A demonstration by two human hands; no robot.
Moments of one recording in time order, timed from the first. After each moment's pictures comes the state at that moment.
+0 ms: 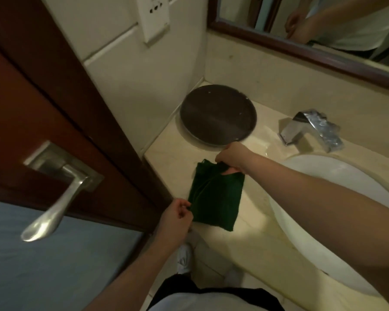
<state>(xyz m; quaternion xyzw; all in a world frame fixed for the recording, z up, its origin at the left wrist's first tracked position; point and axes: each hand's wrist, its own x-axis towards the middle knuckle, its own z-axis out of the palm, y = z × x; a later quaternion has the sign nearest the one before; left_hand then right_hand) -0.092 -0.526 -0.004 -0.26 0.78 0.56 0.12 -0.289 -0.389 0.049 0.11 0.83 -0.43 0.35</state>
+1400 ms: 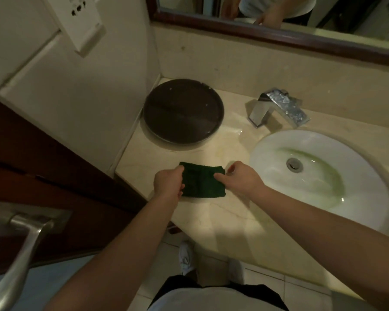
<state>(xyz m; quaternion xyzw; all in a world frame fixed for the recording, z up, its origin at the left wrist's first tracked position) -0.215 -0.511 0.014 -0.41 0.65 0.62 0.17 -0.226 -0.320 0.016 0.12 0.93 -0.26 0.24</state>
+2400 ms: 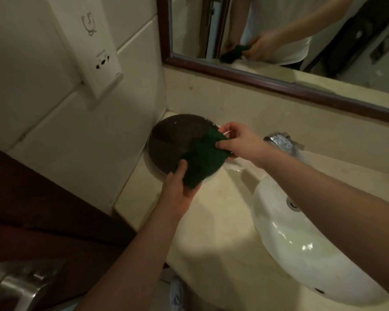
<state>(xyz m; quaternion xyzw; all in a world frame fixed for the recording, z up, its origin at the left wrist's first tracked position) -0.289 -0.507 0.044 -0.30 0.28 0.91 0.13 -0.361 -0.343 0.137 0.04 0.85 -0.49 0.19</state>
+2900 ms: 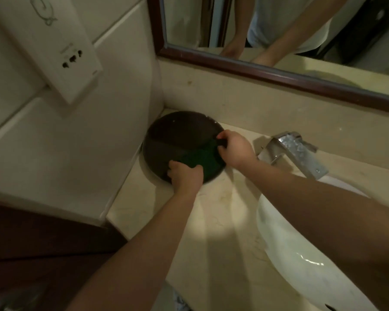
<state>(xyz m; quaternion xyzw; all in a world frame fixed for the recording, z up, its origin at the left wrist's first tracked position) -0.354 -0.470 0.015 -0.35 0.77 0.52 0.10 -0.421 -0.334 0.028 0.00 0.96 -0.27 0.06</state>
